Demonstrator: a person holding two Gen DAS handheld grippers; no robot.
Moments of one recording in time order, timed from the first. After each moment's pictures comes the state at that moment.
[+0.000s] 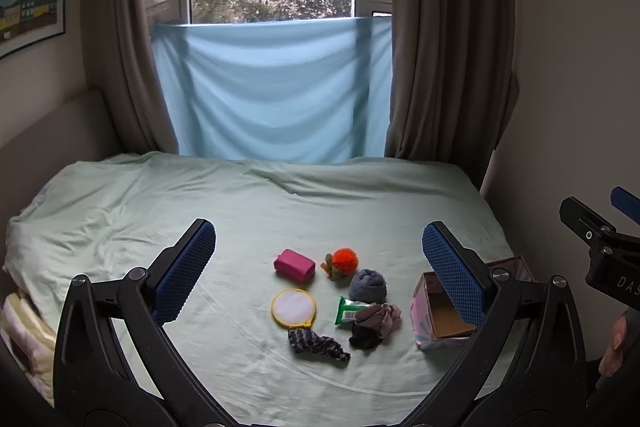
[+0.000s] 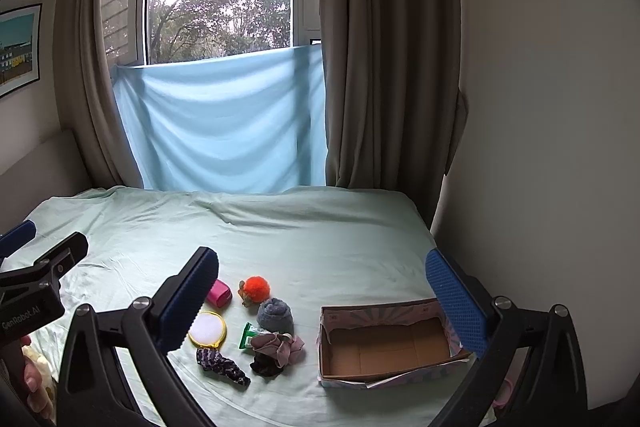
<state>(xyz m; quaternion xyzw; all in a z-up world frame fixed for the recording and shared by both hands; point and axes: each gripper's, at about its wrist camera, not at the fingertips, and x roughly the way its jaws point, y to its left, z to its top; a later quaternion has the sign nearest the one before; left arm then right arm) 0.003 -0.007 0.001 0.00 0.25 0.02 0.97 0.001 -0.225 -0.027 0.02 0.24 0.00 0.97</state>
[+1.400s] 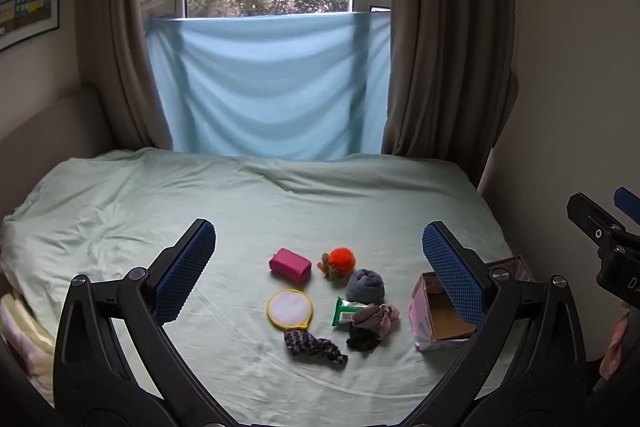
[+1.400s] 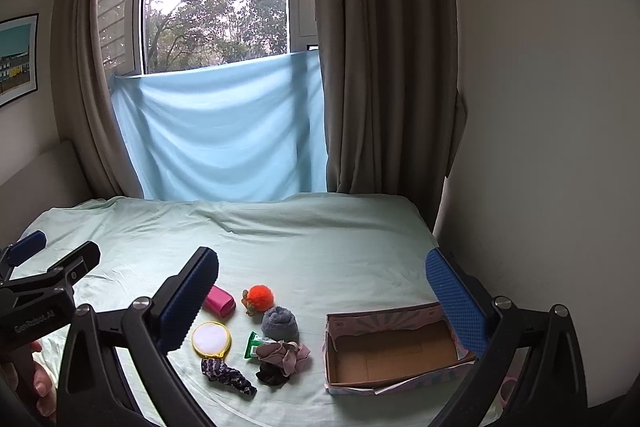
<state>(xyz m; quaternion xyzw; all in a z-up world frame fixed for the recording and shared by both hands) 0.015 -0.004 -0.003 -0.01 0.26 0.01 0.97 0.005 -0.222 -0.028 0.03 0.23 -0.01 0.97</state>
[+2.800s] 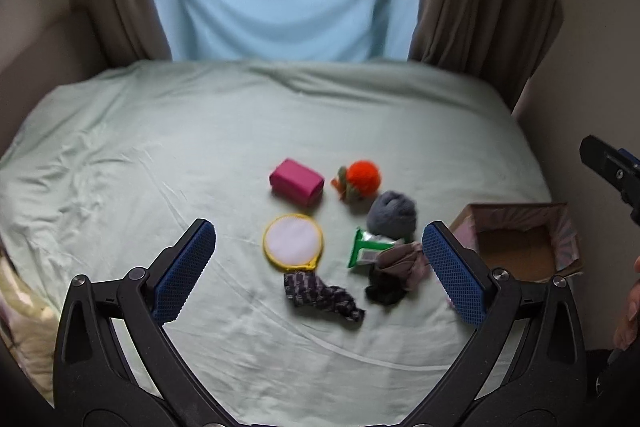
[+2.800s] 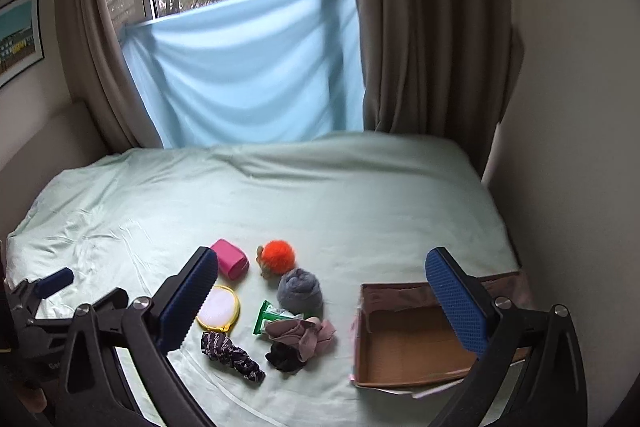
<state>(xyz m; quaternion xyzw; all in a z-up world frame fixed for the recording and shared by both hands) 0.105 0.025 -0.166 -0.02 0.41 0.03 0.91 0.106 -0.200 -0.148 0.04 0.33 0.07 0.94</state>
